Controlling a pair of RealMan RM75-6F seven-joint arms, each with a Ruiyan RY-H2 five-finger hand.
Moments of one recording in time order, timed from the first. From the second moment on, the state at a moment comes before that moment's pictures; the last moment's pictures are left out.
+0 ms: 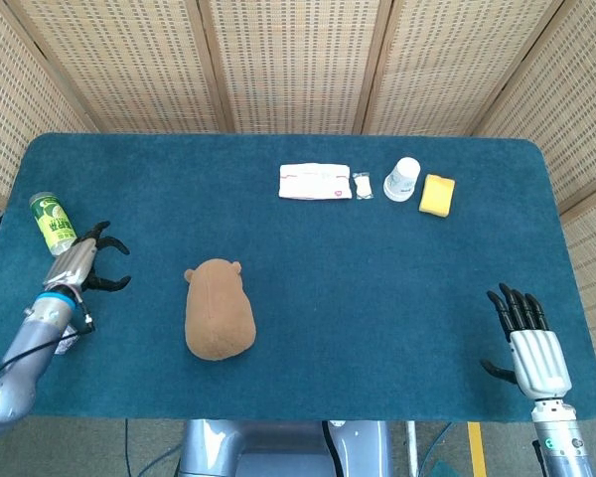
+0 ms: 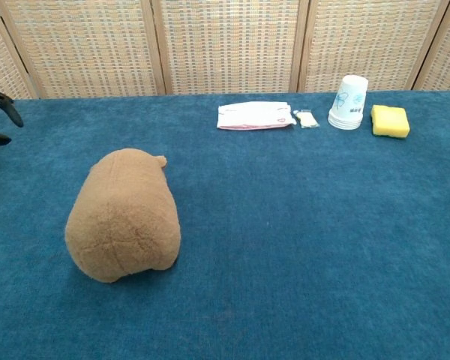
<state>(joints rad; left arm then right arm) -0.63 -1.08 -0.34 -1.78 0.43 0.79 0.30 0.10 -1.28 0.05 -1.51 -1.53 1.46 -0.03</state>
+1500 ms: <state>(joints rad) -1.01 -1.31 -0.14 -1.53 0.06 0.67 0.33 0.11 -1.29 0.05 -1.48 -1.53 1.46 0.02</state>
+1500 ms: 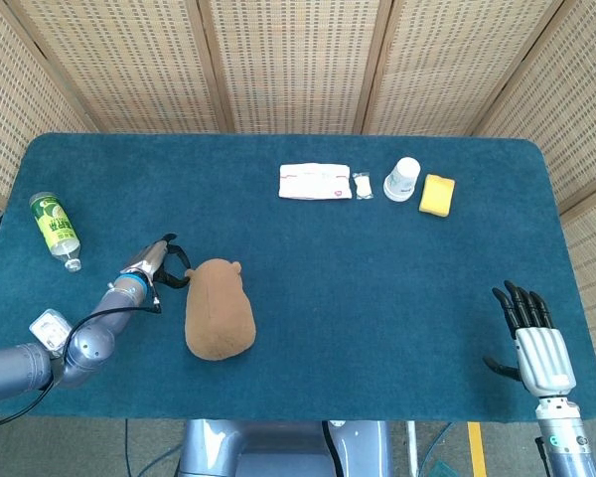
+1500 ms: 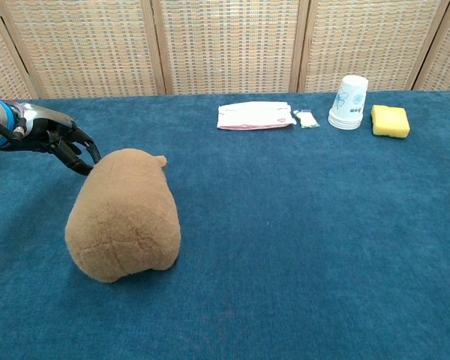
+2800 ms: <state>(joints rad) -1.02 -1.33 -0.12 -1.55 0.13 0.69 0.25 0.11 -1.28 0.05 -1.49 -1.54 1.47 0.03</state>
